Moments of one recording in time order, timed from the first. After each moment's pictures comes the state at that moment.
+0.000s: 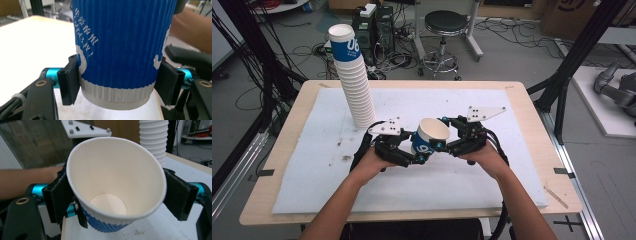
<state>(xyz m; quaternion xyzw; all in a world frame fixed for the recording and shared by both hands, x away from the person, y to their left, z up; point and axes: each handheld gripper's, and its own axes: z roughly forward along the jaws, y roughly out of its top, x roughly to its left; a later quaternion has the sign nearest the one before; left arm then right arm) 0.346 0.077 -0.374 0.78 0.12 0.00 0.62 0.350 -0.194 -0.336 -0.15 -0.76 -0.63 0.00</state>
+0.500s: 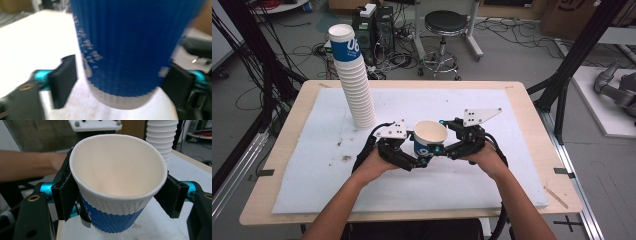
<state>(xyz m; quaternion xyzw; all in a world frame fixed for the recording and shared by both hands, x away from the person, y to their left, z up) 0.343 0.066 -0.376 0.81 0.12 0.04 0.56 0.348 -0.188 -0.336 -0.11 -0.80 -0.59 -0.02</state>
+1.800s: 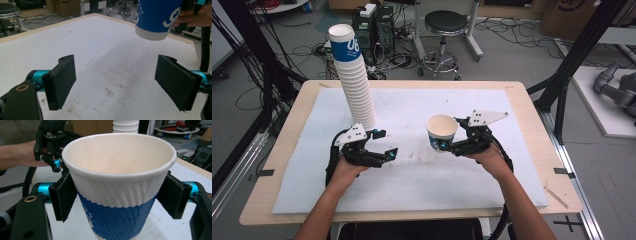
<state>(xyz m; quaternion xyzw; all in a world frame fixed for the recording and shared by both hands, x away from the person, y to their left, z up) 0.331 0.159 -0.399 0.75 0.26 0.13 0.59 0.354 -0.208 -0.351 -0.18 -0.80 -0.57 -0.09</state>
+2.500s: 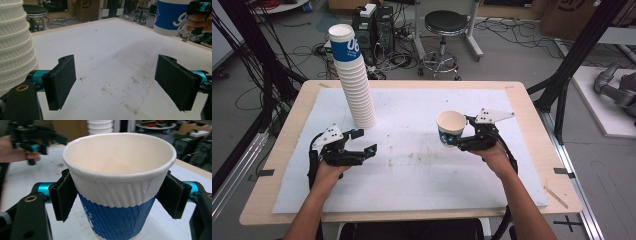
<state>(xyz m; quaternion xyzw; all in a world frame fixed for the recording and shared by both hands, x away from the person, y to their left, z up) 0.328 0.212 -0.415 0.72 0.31 0.17 0.60 0.369 -0.231 -0.363 -0.23 -0.79 -0.55 -0.14</state>
